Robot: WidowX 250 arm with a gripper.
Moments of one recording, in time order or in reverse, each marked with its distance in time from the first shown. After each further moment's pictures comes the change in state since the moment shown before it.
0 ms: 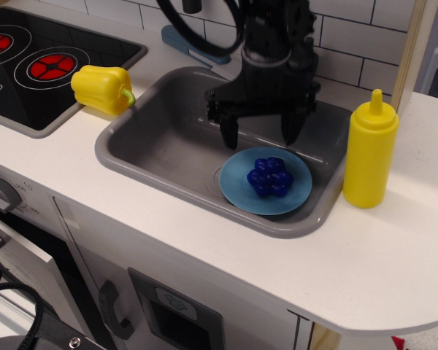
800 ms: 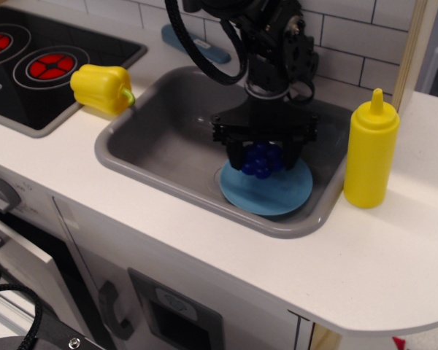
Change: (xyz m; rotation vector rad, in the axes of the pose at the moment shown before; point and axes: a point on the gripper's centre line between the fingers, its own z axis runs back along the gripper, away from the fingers) arm -0.004 0.001 -0.044 -0.005 0.011 -0.112
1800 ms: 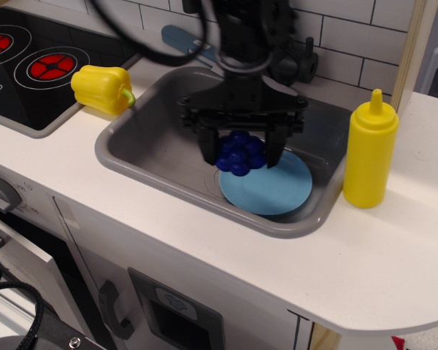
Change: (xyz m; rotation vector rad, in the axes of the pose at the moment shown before) arm -0.028 0.020 0.052 0.027 0.063 -0.034
